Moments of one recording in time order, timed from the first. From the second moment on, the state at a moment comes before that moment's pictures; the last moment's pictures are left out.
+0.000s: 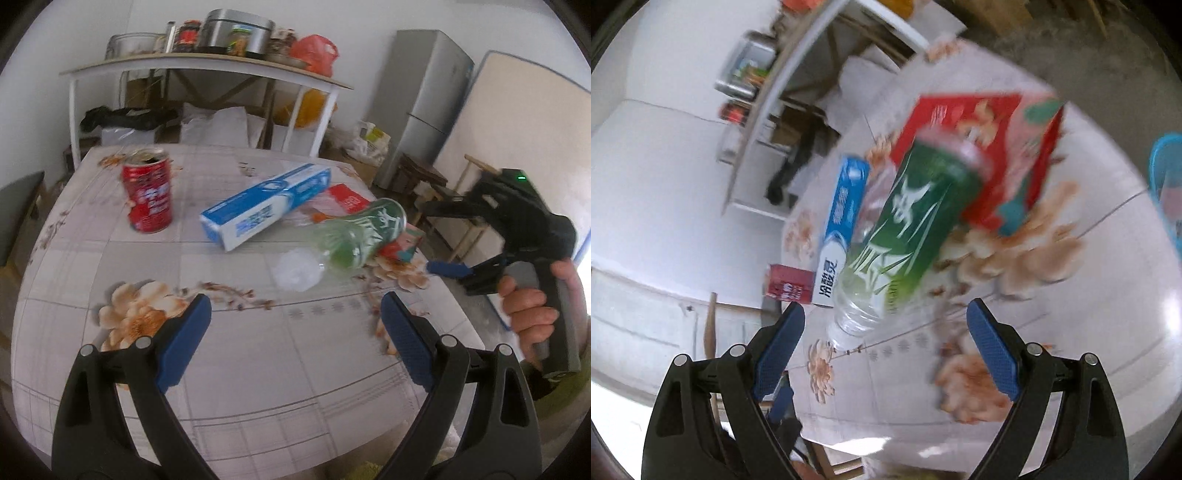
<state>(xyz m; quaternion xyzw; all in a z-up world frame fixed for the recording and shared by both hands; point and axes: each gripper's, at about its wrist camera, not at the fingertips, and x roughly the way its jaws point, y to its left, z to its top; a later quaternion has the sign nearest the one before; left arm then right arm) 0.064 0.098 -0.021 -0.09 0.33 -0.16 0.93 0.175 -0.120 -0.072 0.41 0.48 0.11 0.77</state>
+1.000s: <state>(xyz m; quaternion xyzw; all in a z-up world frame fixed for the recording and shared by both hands) 0.084 0.156 -0.039 -0.16 0.35 -0.17 0.91 0.229 -0.082 -0.117 0.51 0.47 -0.02 0.72</state>
